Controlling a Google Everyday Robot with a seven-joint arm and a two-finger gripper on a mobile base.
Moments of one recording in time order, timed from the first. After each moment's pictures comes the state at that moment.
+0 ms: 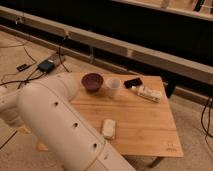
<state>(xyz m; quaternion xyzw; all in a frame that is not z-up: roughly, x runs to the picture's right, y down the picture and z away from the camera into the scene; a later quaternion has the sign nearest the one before) -0.451 0.228 0.799 -0.36 0.04 -0.10 0.92</state>
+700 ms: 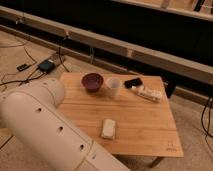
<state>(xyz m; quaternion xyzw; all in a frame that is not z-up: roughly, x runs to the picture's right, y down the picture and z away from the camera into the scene) -0.506 0.224 0.790 -0.37 0.01 -0.08 0.93</state>
